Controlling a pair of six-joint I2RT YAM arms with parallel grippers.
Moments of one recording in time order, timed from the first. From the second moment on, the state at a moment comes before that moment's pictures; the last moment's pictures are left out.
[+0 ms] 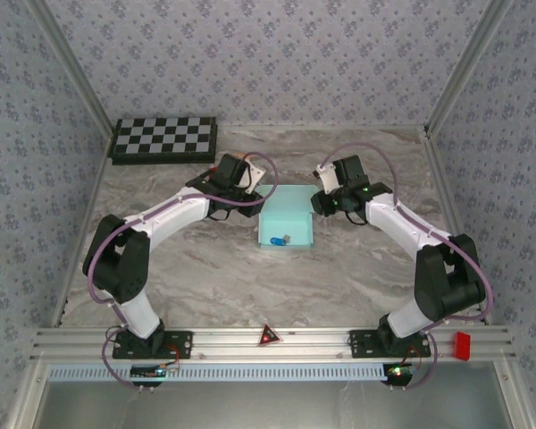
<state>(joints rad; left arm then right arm) -0.60 1.71 1.25 -0.43 0.14 -0.04 0.36 1.52 1.07 -0.45 -0.16 -0.07</state>
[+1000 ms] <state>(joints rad) -0.60 1.71 1.25 -0.43 0.10 -0.04 0.40 1.54 1.10 -0.46 -0.08 -0.09</state>
